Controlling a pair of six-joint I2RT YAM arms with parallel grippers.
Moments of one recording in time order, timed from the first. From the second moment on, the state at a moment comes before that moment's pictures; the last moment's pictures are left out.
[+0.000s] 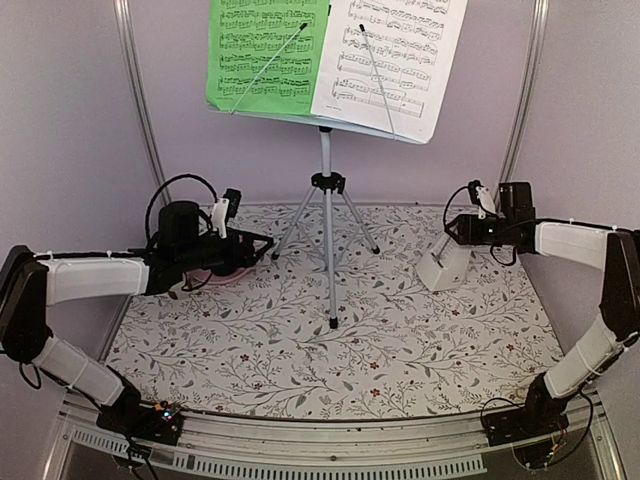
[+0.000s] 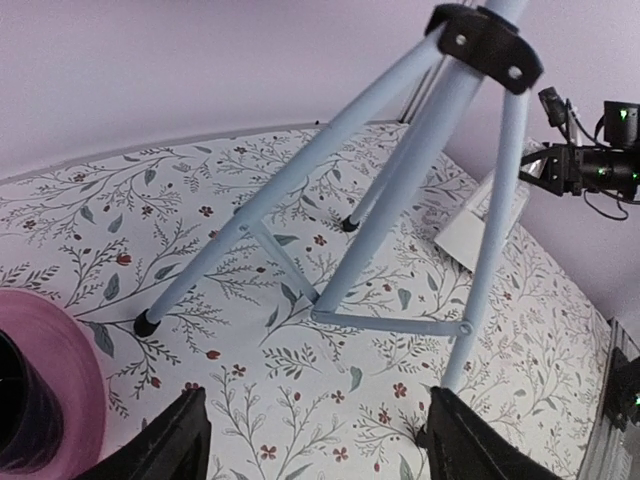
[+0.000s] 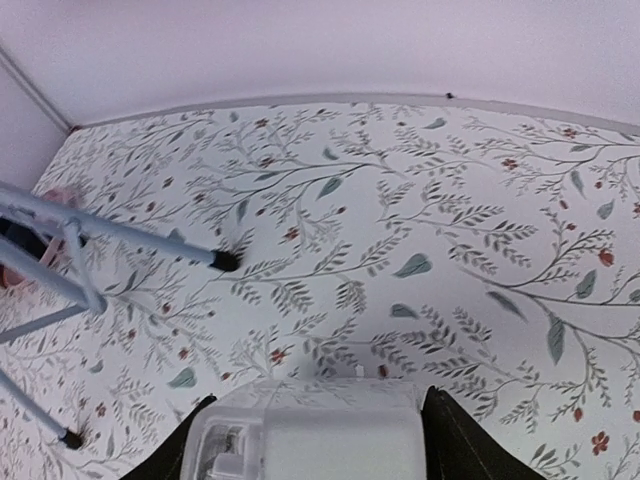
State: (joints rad) left arm -0.48 1.43 0.78 0.32 0.28 -0.27; right arm 0.11 1.58 1.02 -0.03 -0.30 0.11
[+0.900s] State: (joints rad) left arm -0.93 1.22 0.43 0.63 0.54 0.20; right arm 0.66 1.02 0.73 -0.12 -0.85 -0.15
